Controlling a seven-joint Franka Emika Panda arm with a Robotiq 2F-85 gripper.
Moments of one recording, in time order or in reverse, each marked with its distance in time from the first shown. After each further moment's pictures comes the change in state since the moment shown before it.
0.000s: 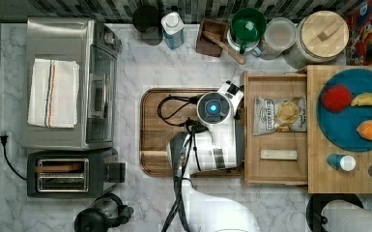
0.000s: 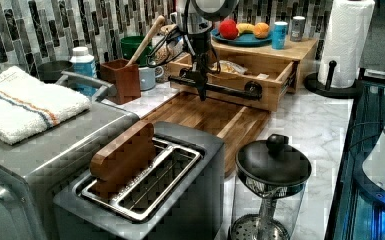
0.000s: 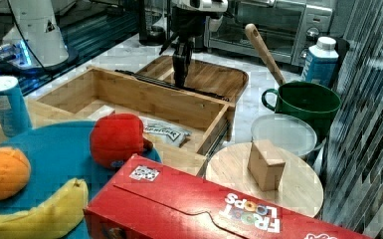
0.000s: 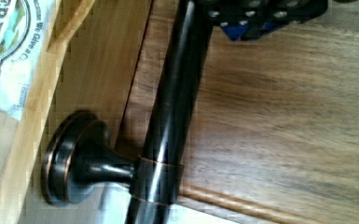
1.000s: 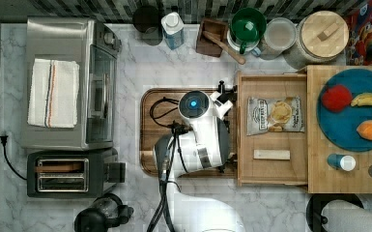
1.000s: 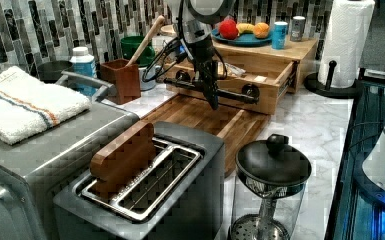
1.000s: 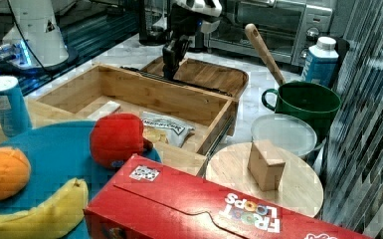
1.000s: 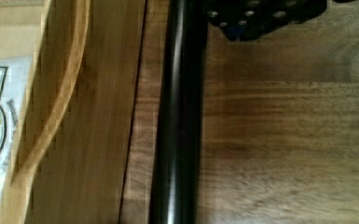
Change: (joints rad) arm 0.078 -0.006 0.005 -0.012 -0.006 -0.177 0.242
